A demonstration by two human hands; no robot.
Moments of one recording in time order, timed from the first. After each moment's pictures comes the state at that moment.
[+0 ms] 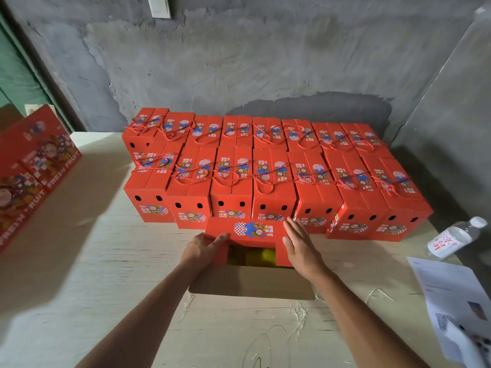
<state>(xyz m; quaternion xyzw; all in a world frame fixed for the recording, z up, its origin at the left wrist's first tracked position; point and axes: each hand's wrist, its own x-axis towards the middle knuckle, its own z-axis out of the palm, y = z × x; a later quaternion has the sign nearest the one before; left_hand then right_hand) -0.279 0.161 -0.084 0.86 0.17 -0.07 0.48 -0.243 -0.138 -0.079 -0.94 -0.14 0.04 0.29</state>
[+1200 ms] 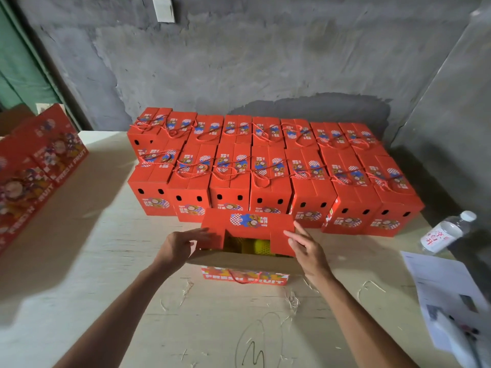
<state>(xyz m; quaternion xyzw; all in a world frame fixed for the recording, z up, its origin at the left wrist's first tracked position) -0.334 0.196 -0.063 0.88 -0.02 0.06 0.47 -0.281 -0.169 -0.084 -0.82 -0.09 0.03 0.57</state>
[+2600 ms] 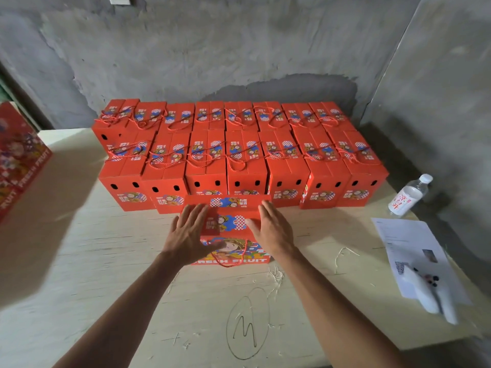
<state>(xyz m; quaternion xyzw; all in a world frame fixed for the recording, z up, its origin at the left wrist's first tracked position) -0.328 0.130 -0.067 0.99 -0.08 0.01 0.13 -0.297 -0.126 -0.061 -0.99 -0.09 -0.02 0.14</state>
